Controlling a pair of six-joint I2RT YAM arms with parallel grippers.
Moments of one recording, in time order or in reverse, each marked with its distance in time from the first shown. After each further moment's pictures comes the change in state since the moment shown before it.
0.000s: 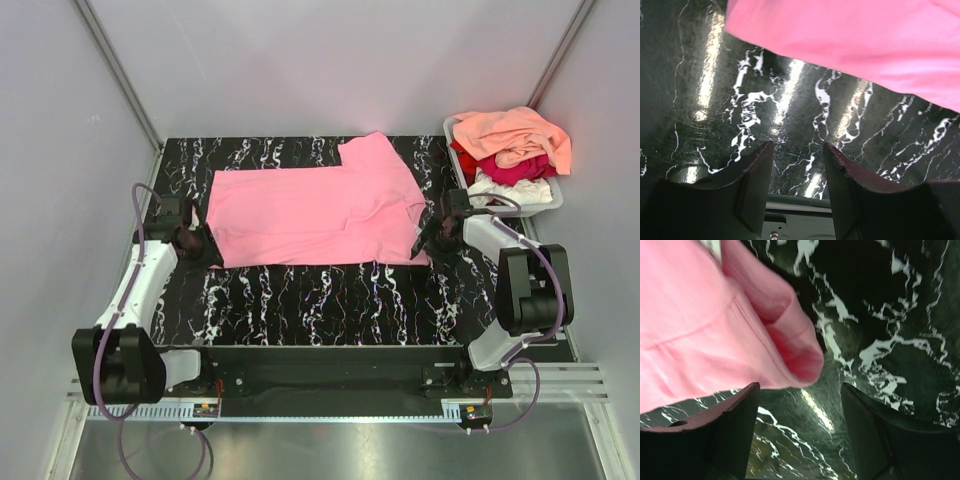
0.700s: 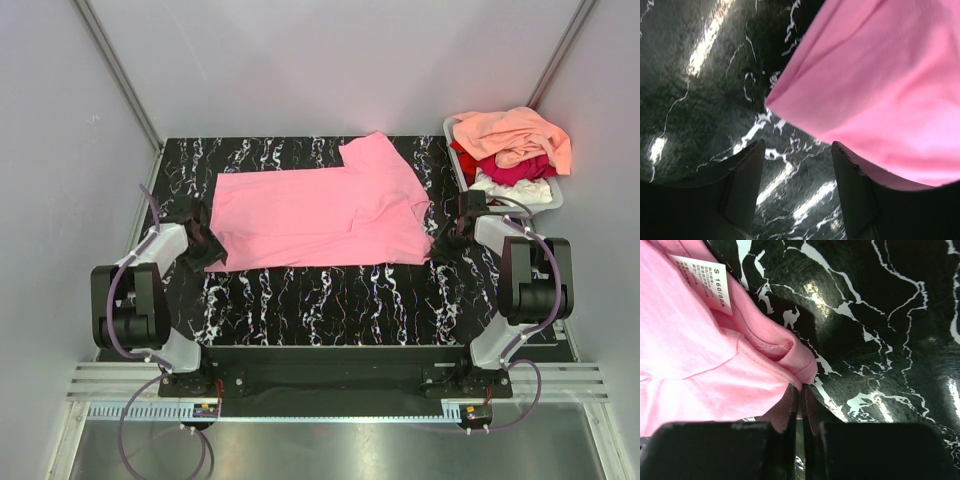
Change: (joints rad) left arm 0.055 0.305 -0.031 0.200 -0.095 -0.181; right arm -0.141 0.065 -0.013 0.160 -0.108 -0.024
